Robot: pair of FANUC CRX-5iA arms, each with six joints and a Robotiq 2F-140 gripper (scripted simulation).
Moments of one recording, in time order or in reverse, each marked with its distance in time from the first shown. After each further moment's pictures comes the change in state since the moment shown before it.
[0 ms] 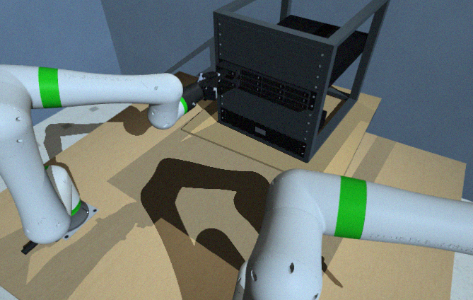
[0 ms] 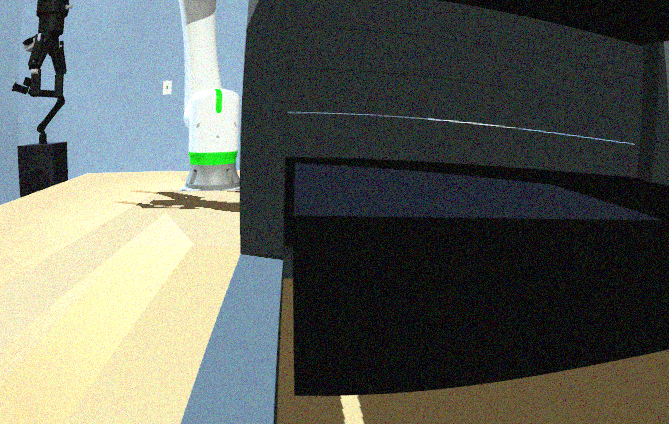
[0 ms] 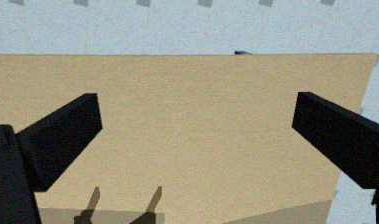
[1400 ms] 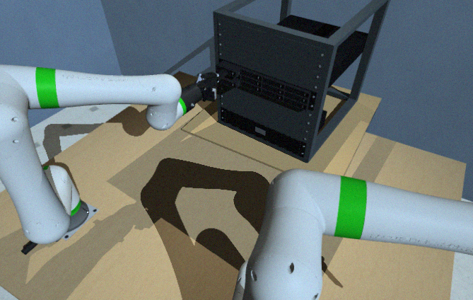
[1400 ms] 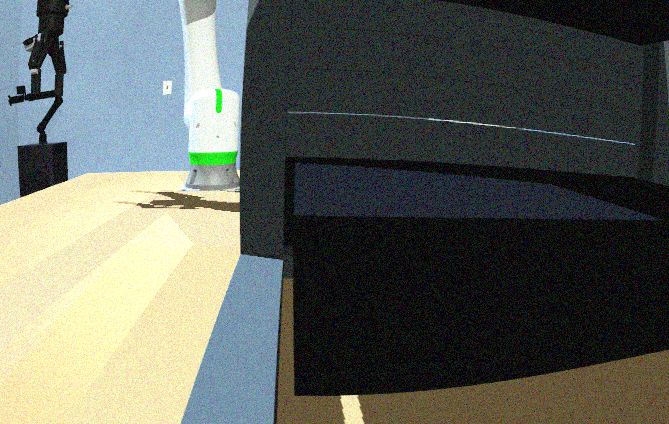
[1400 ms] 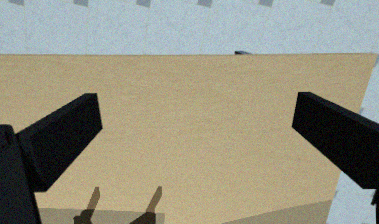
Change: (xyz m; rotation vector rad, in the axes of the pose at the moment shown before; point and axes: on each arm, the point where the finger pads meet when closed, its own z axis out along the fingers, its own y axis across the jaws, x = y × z) left arm 0.000 0.000 -0.007 0.000 0.000 0.000; right arm 0.000 0.000 0.000 0.000 0.000 0.000
